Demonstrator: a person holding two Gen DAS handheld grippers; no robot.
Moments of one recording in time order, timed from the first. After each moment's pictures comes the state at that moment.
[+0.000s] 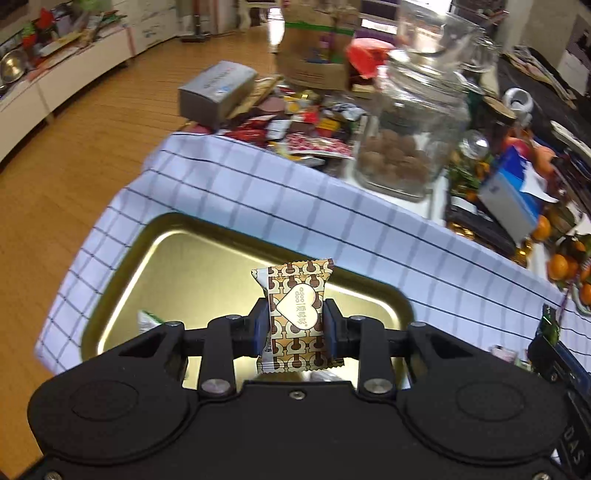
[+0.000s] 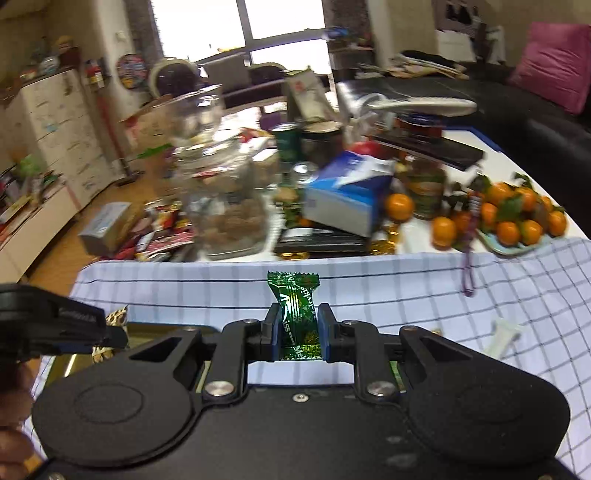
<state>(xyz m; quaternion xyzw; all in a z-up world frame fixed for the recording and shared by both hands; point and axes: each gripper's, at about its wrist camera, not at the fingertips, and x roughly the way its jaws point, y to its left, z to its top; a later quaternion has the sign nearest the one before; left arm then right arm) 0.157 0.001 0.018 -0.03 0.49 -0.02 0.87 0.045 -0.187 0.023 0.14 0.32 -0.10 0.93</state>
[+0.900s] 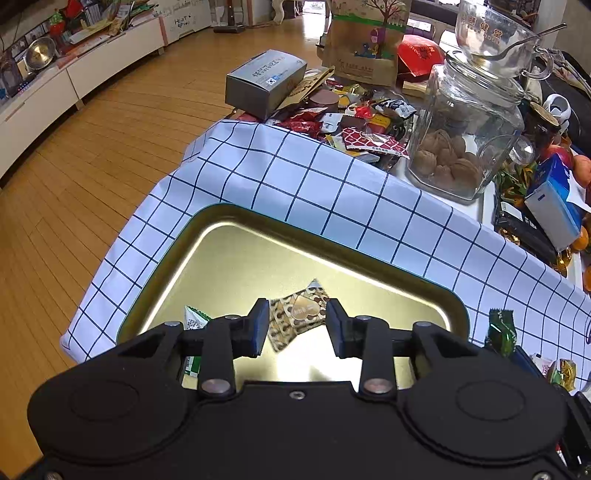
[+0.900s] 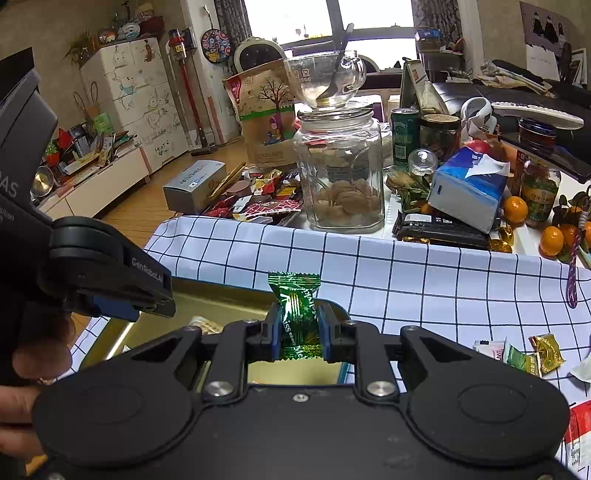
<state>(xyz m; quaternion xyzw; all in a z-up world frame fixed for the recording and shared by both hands) 0.165 0.028 0.010 -0.03 0.50 0.02 0.87 0.067 -0.120 0.004 0.12 0.33 0.01 0.94</state>
